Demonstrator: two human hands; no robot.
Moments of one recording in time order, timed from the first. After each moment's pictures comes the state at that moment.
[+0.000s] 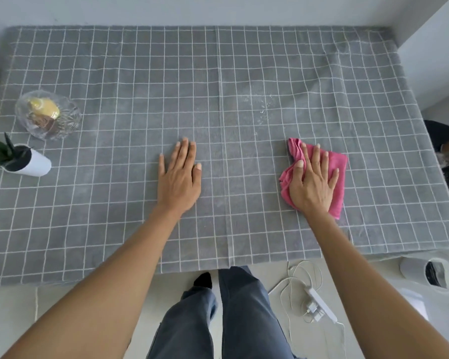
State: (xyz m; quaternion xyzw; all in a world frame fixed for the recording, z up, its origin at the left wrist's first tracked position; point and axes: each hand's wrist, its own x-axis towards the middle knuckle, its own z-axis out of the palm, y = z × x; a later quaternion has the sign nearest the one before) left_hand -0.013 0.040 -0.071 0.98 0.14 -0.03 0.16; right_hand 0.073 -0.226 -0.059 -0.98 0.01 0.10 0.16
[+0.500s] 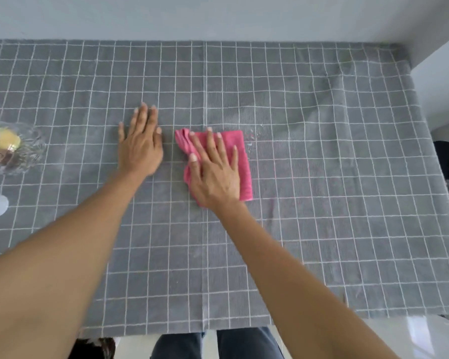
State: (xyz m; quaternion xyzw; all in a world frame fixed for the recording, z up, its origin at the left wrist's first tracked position) left_hand 0.122 0.118 -0.072 0.97 0.21 -0.02 0.13; right_hand 0.130 -0.063 -0.058 -0.93 -0.24 0.14 0.23
